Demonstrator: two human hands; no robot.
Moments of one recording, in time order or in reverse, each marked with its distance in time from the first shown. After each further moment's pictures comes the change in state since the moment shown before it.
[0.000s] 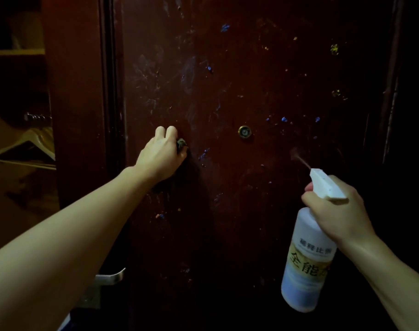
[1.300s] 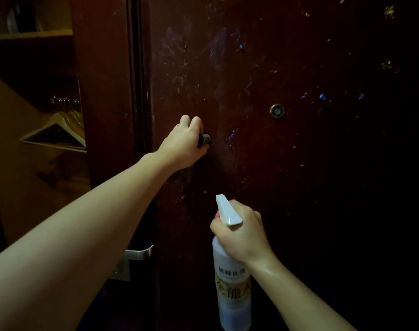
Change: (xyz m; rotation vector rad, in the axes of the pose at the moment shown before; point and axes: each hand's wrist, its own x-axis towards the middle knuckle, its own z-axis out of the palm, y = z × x) left_hand -0.011 -0.023 0.004 -0.015 -0.099 0.096; right_hand -0.087 -0.028 0.155 0.064 -0.425 -0.117
